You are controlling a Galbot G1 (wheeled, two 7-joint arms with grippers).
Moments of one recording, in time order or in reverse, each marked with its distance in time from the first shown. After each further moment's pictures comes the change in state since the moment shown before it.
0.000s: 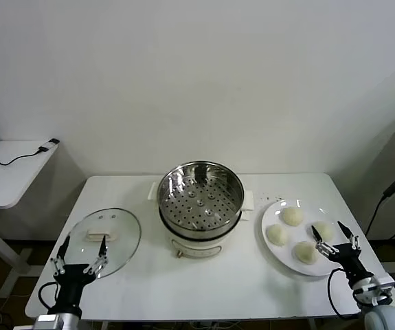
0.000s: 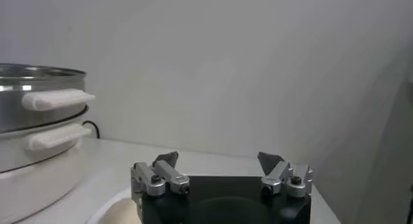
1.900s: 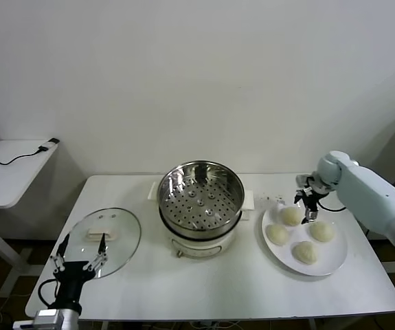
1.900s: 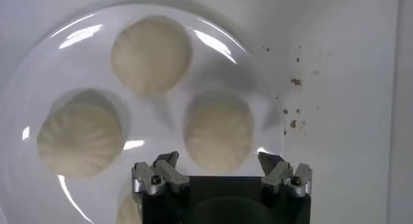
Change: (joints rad) left arm -0.015 0.015 0.005 -0.003 -0.007 0.039 -0.020; right arm 1.485 -0.107 -1.517 -1.014 -0.618 -0.080 -0.876
